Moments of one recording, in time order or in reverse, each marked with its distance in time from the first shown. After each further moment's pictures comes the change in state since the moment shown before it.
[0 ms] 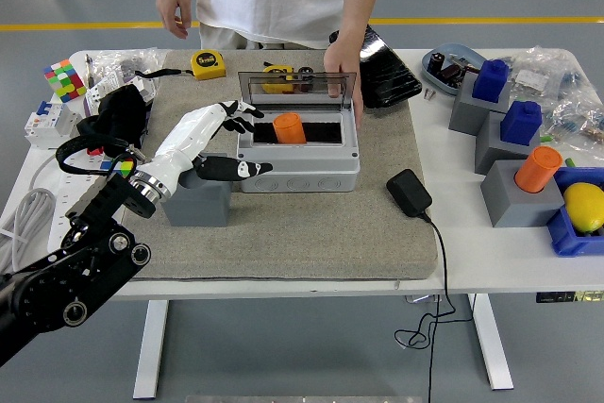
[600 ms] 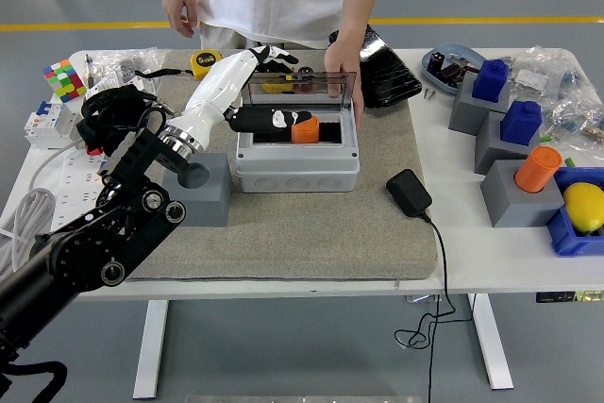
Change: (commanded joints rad) left arm -0.181 -0.152 -0.046 0.078 0.047 -0.017 0.007; right arm 0.004 0.004 0.003 0.003 -0.001 -0.002 0.002
